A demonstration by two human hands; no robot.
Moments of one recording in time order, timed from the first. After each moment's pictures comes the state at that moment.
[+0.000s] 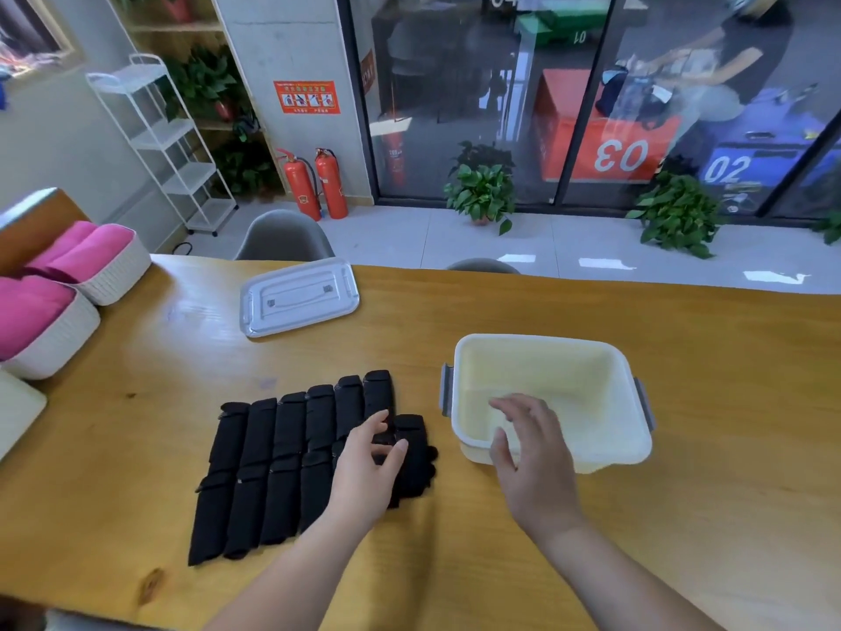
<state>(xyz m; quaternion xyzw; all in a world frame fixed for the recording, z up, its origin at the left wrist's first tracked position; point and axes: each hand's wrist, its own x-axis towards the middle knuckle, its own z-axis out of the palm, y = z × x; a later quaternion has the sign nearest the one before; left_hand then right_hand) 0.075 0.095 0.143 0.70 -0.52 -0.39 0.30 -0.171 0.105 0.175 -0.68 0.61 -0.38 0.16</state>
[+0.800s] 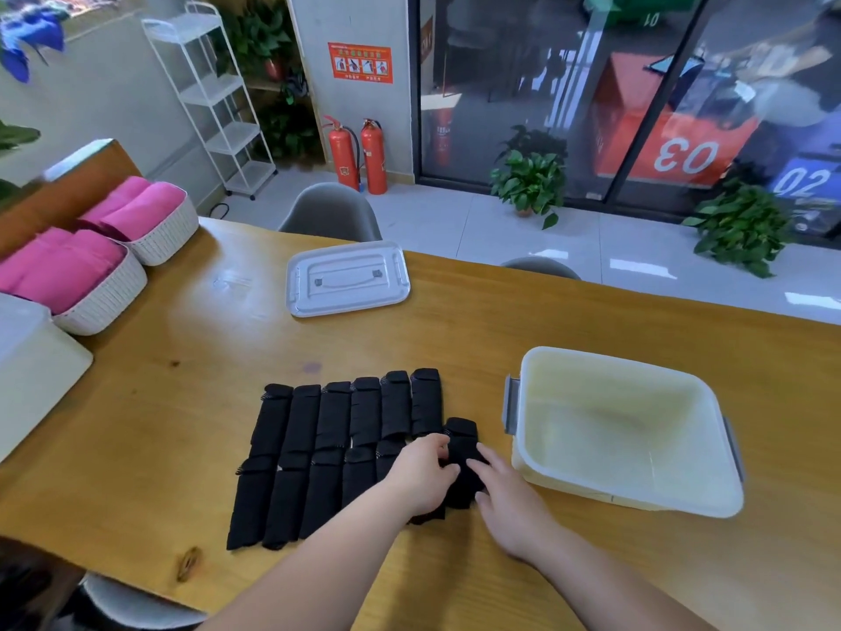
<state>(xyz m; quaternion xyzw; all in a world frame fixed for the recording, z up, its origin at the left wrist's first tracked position) 0.097 0.051 0.110 0.68 -0.55 -0.48 0.08 -0.092 0.070 0.092 -0.72 0.58 0.03 0.37</state>
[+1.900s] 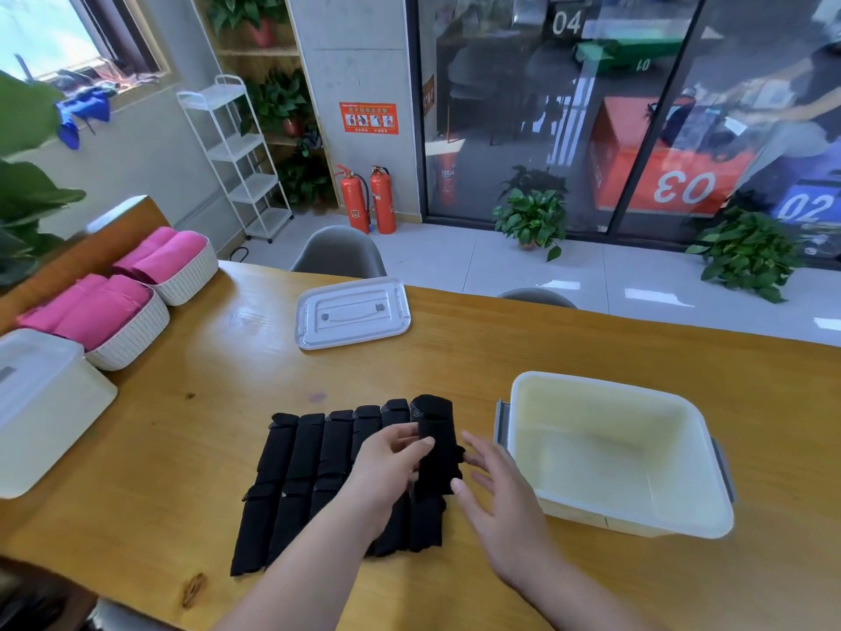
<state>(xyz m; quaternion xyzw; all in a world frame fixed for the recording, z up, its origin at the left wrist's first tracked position) 0.115 0.062 0.188 0.64 -0.32 -0.58 0.40 -0.078 0.091 0.181 -0.63 0.54 -0.32 0.46</state>
